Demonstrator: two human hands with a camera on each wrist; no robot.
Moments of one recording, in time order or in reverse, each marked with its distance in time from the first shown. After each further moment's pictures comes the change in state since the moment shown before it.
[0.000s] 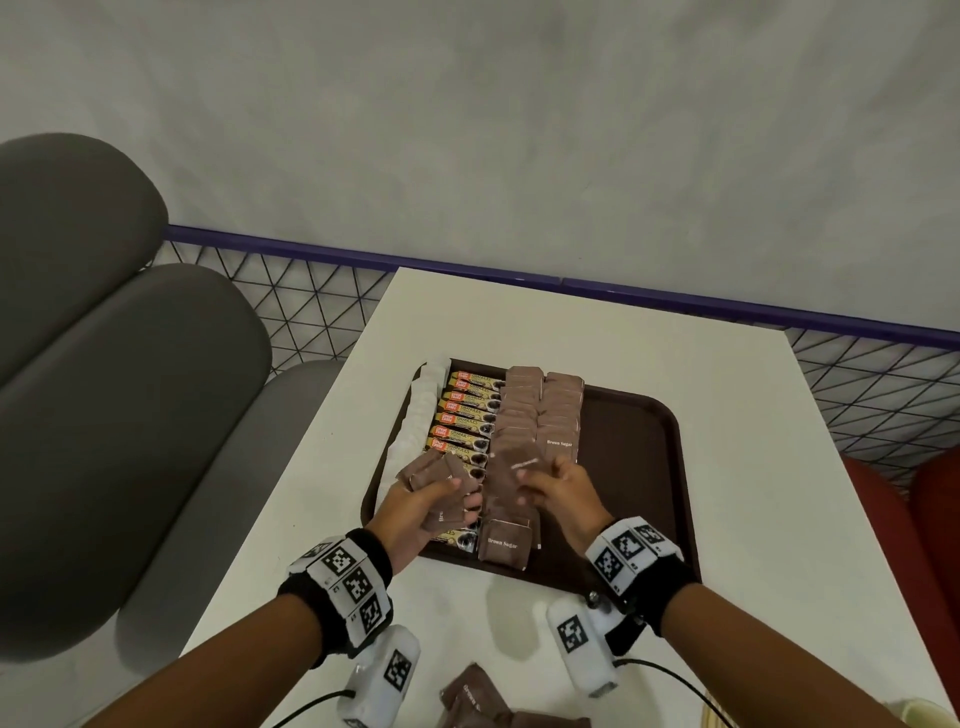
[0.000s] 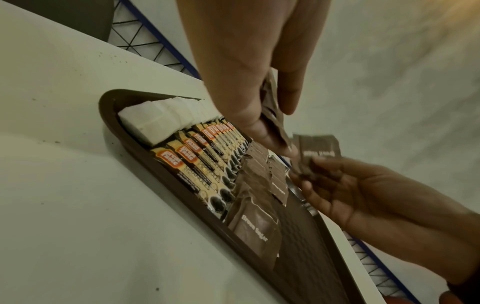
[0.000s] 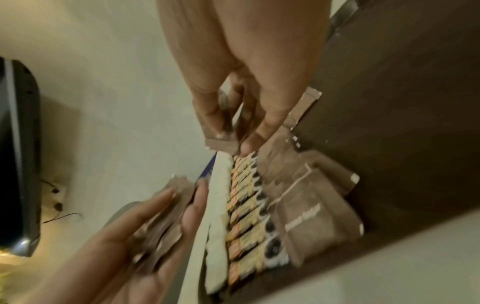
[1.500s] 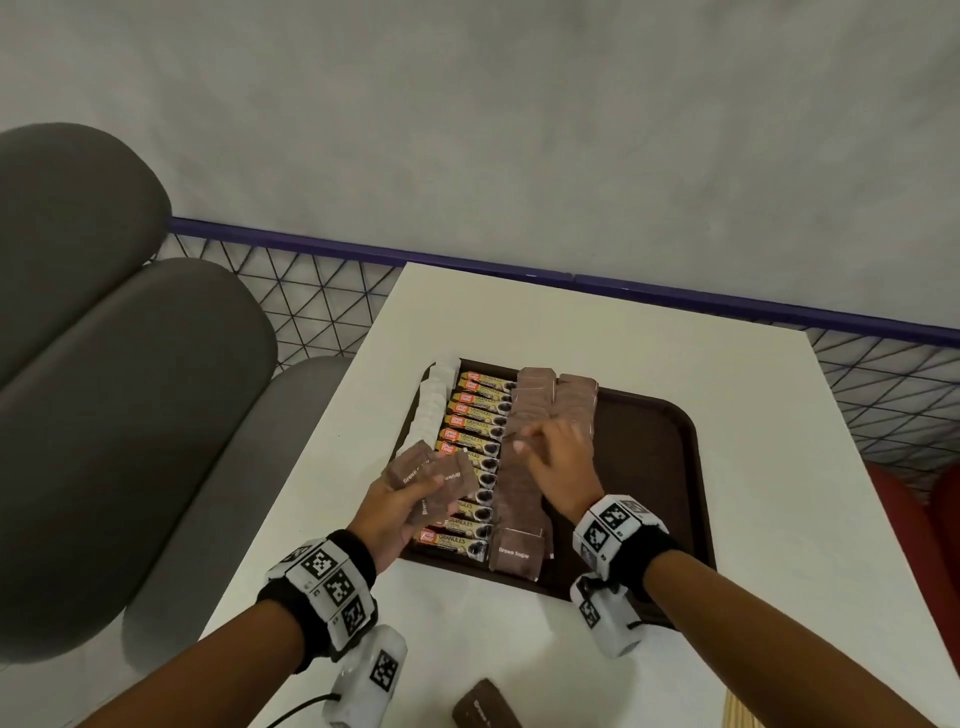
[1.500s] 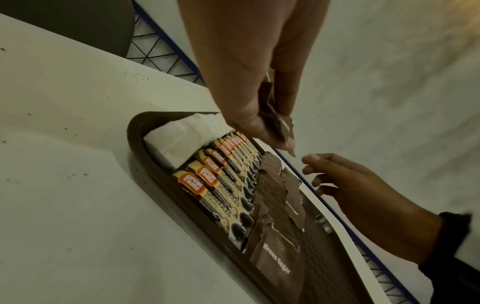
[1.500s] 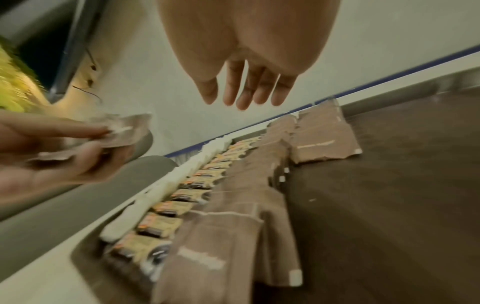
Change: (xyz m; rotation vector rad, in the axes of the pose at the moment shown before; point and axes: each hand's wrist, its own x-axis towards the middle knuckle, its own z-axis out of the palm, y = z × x) left_hand 0.012 0.012 -0.030 0.047 0.104 0.039; right_hand 0.046 -0.002 0.004 -0.974 0.089 -0.524
